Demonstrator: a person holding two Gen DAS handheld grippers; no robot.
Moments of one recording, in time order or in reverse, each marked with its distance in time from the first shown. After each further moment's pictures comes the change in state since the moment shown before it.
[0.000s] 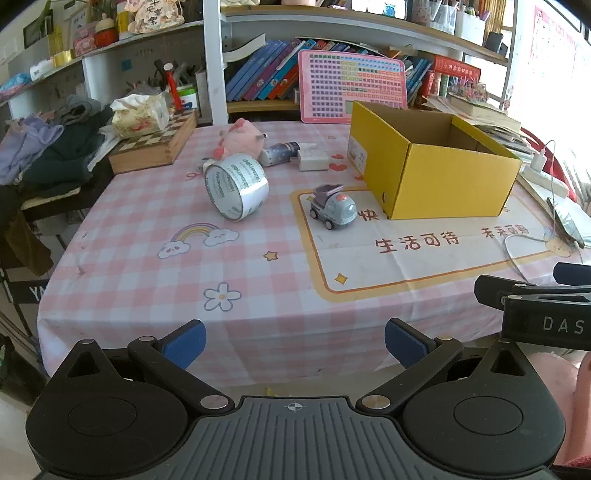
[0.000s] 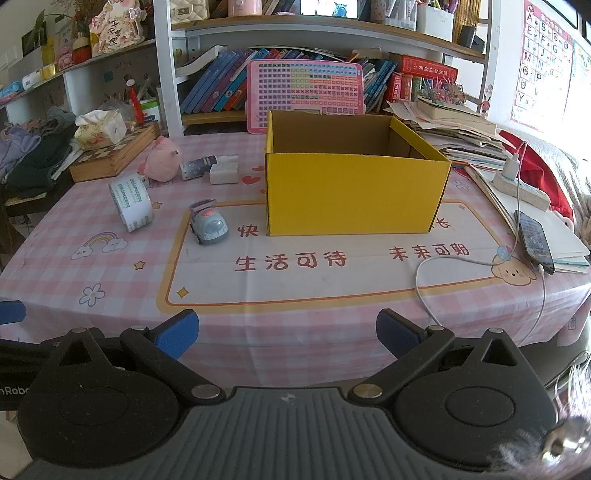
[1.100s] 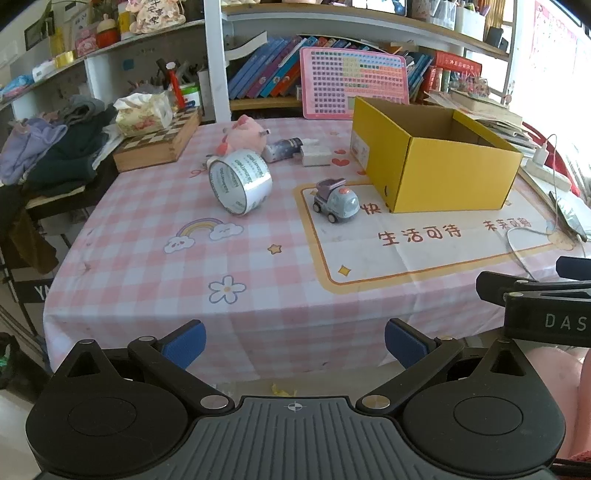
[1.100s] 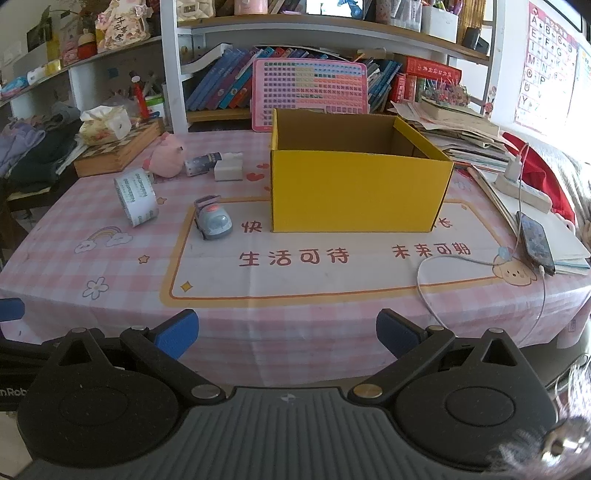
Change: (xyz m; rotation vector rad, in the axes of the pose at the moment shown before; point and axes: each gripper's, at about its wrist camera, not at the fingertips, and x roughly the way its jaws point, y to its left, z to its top) left arm -0.004 -0.001 -0.005 0.013 0.009 0.021; right arm -0.004 0.003 -0.002 -0.016 0.002 0.006
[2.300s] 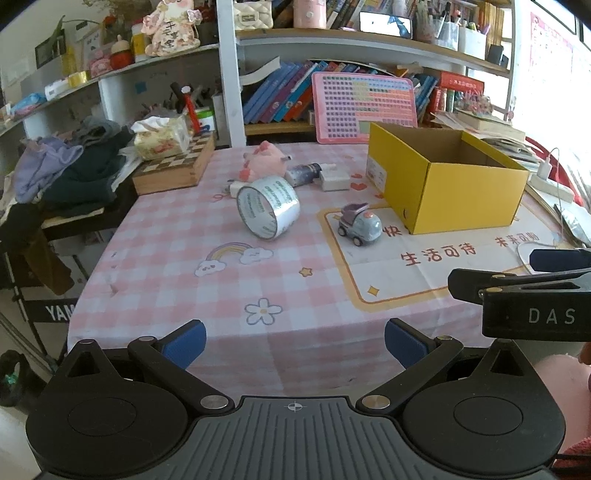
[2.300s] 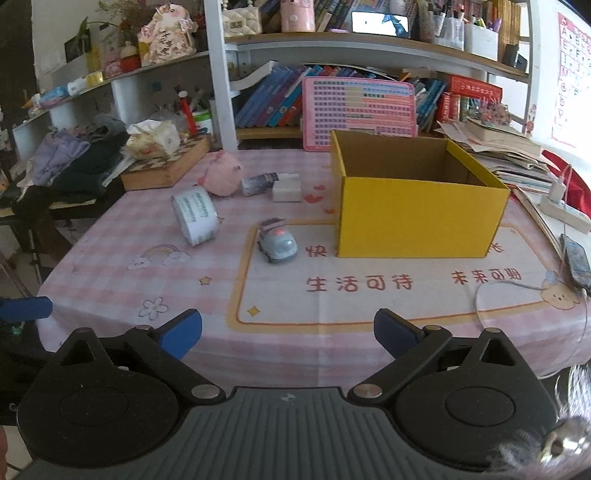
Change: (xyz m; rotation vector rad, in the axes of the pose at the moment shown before) left arm -0.015 0.031 0.001 0.015 -0.082 0.019; right arm -0.001 0.042 0.012 -0.030 -0.059 0.138
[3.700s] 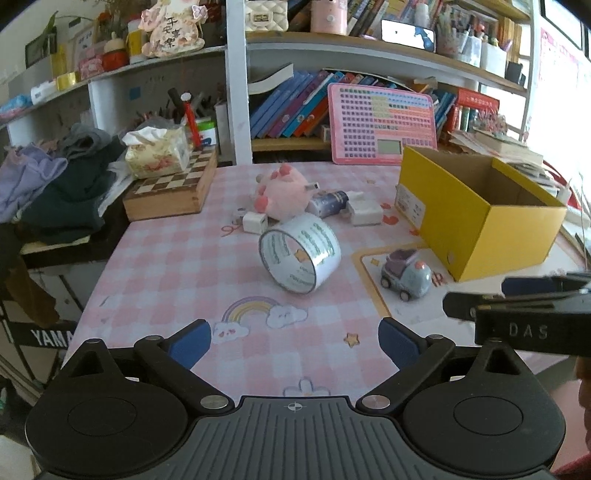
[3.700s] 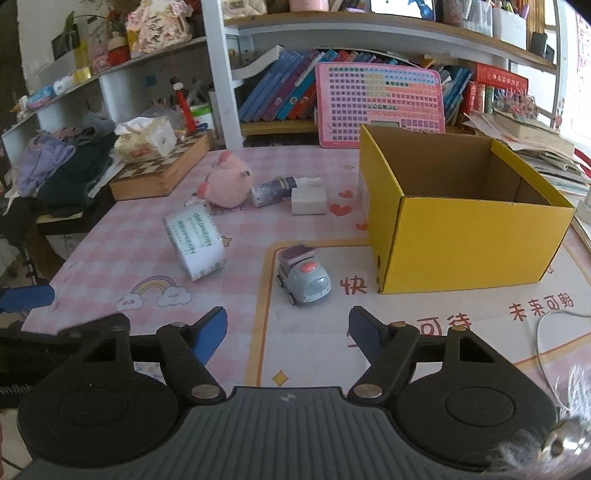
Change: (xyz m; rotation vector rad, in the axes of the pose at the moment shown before) left arm 0.076 0.055 0.054 -0.015 -0.042 -0.041; right arm 0.101 0.017 0.050 0.037 0.042 0.014
